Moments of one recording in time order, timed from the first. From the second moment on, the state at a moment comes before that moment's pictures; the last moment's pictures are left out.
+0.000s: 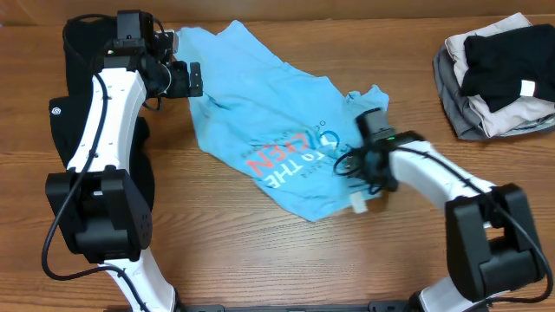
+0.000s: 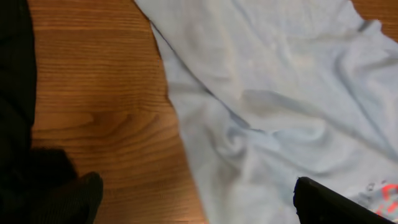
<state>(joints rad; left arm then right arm) 0.04 1.99 1.76 -0.90 0.16 -0.05 0.22 1.77 0.99 -0.66 0.06 0.59</state>
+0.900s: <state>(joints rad) -0.04 2.00 1.63 -0.84 0.15 0.05 -0.16 1.53 1.10 -0.81 -0.33 0.44</state>
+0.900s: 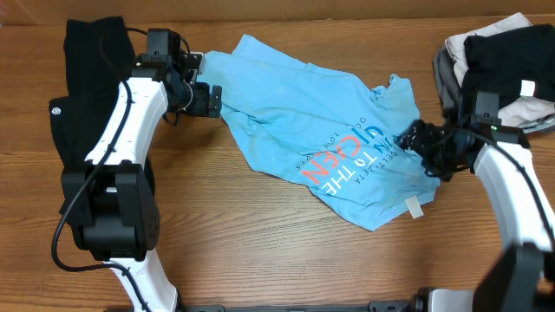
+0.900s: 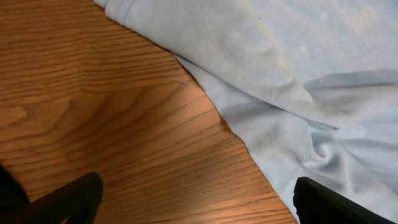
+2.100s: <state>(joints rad) -0.04 2.17 1.63 -0.79 0.15 0.18 0.20 1.36 1.07 -0.86 -0.16 0.61</state>
